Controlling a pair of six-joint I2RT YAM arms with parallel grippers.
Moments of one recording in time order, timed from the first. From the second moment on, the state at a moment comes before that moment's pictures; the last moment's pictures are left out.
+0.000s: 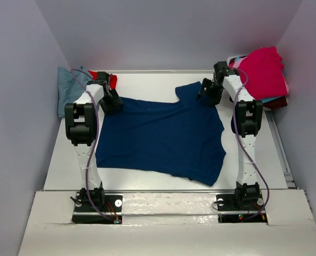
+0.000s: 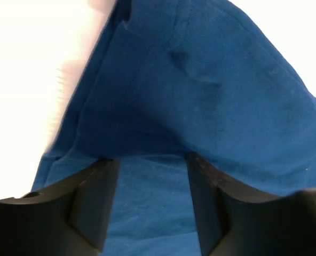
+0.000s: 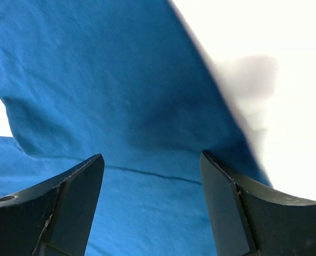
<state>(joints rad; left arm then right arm) -0.02 2.20 1.75 -0.75 0.09 -0.50 0.08 2.50 2.30 -0.99 -0.25 0.47</state>
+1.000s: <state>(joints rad) -0.09 1.83 1.31 -0.69 0.03 -0.49 0.25 2.12 1.65 -1.00 -0.21 0.49</state>
